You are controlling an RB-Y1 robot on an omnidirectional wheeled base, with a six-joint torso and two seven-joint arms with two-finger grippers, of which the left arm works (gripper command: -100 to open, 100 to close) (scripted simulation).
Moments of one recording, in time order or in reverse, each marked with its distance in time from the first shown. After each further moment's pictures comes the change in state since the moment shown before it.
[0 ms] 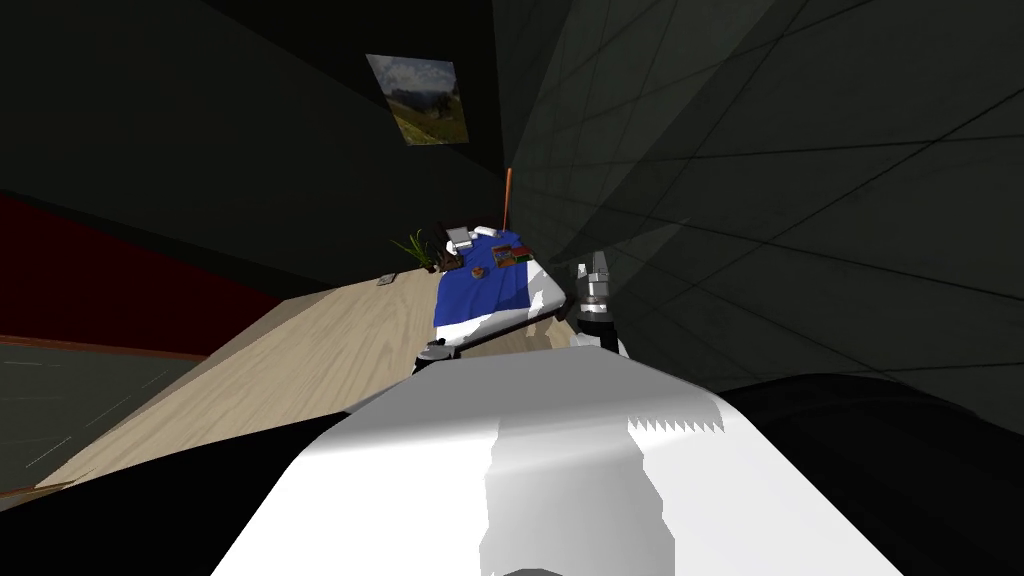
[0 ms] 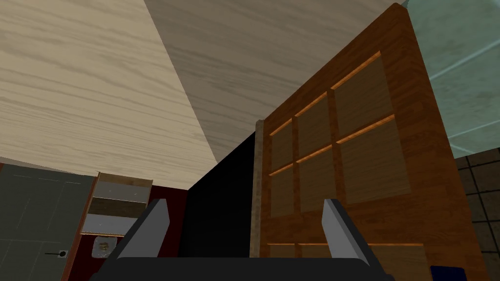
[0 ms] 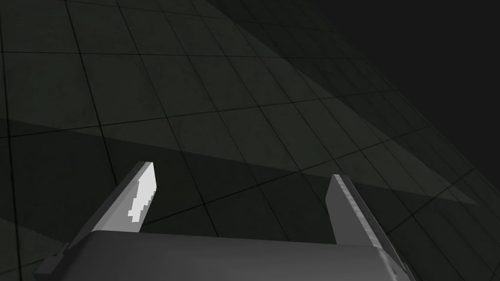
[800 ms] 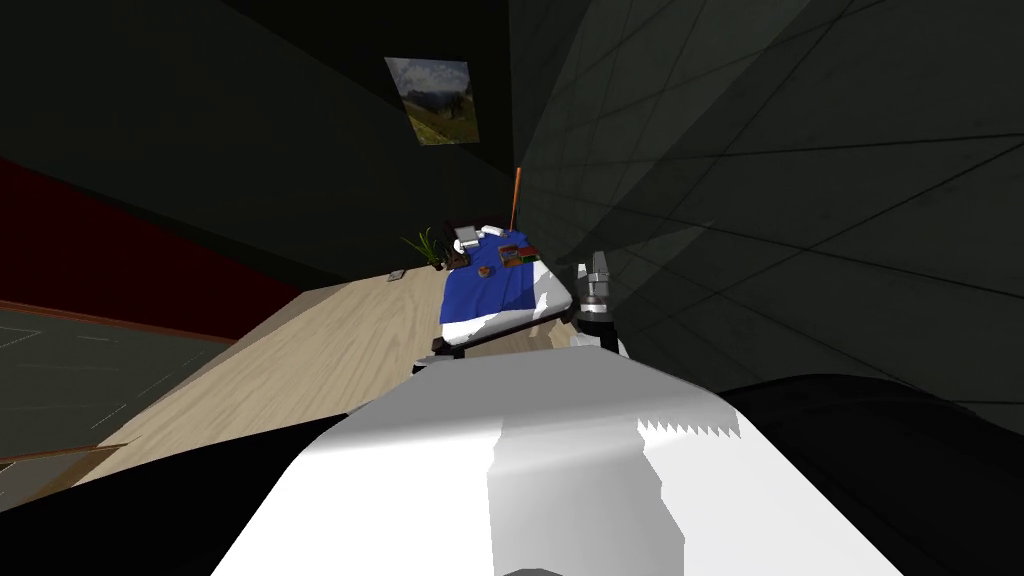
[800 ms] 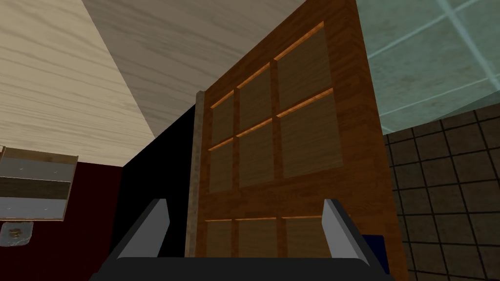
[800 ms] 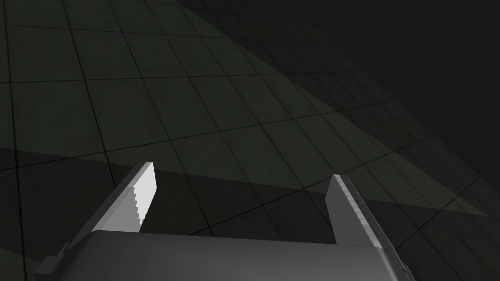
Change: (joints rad) arm 0.056 -0.006 0.094 0.000 -0.064 0.077 0.083
